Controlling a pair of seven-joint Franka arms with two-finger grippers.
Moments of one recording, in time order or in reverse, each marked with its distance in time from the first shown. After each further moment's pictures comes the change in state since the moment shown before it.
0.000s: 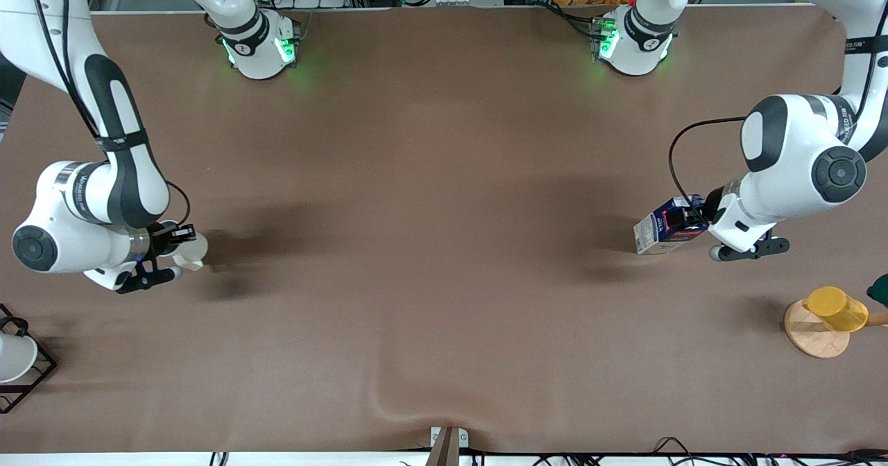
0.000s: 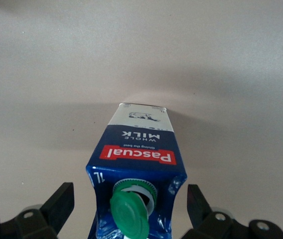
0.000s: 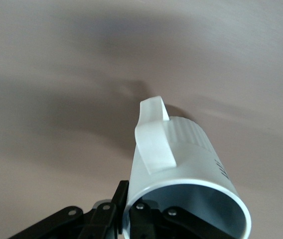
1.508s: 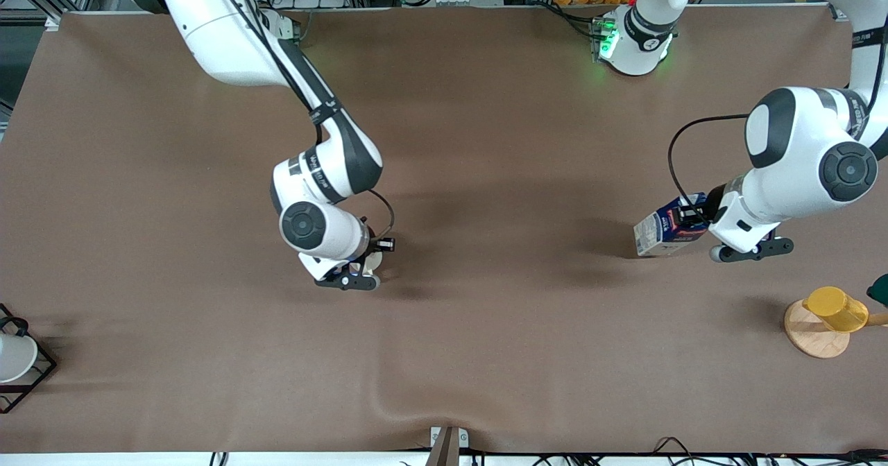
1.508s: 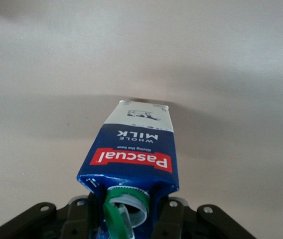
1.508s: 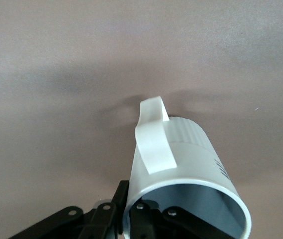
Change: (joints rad) left arm -0.006 -0.008 -0.060 0.121 0.001 -0.137 -0.070; right arm 0.567 0.204 0.004 0.235 0.126 0.227 0.862
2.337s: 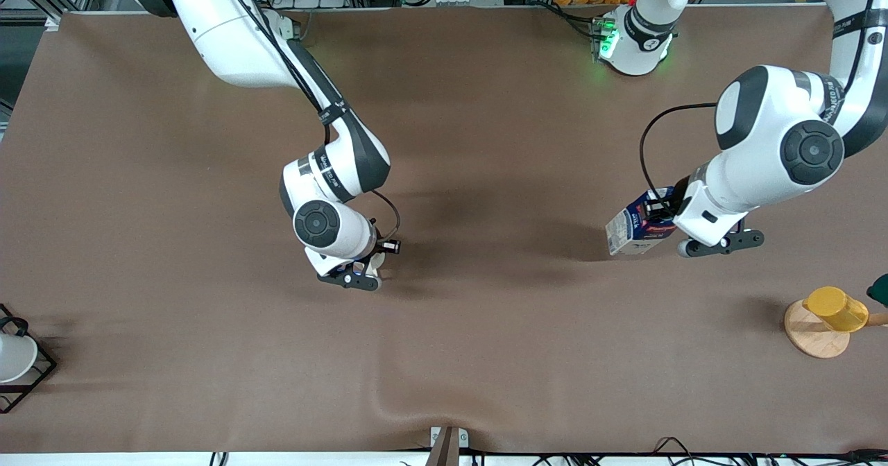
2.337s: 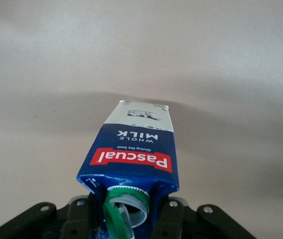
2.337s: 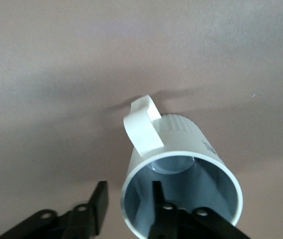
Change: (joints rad) left arm -0.009 -0.001 -0.112 0.062 0.000 -0.028 -0.141; right arm 0.009 0.013 -0.008 0.028 -0.006 -0.015 0.111
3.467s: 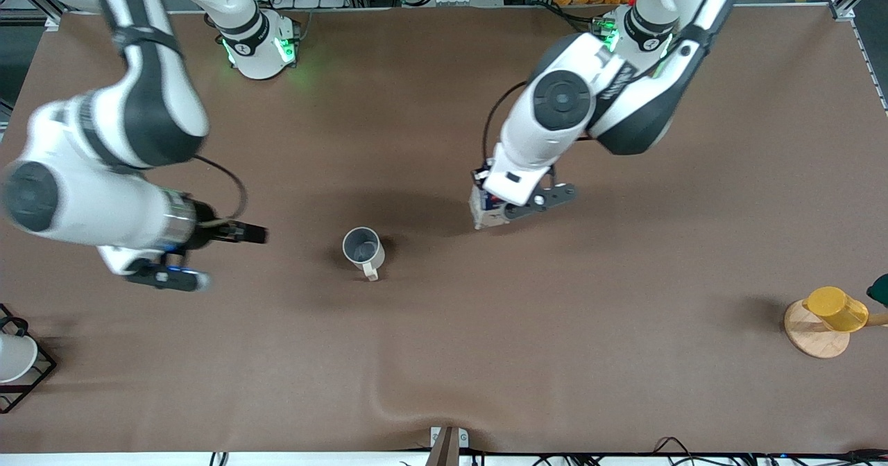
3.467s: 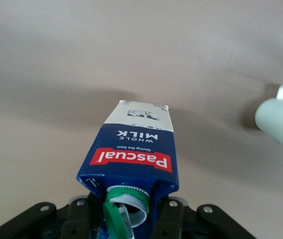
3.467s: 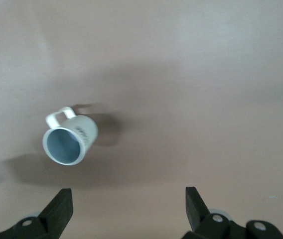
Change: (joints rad) left arm -0.357 0.221 -0.154 0.270 0.000 0.001 -0.641; right arm -0.347 -0.345 -0.028 0.026 -0.023 -0.421 -0.370
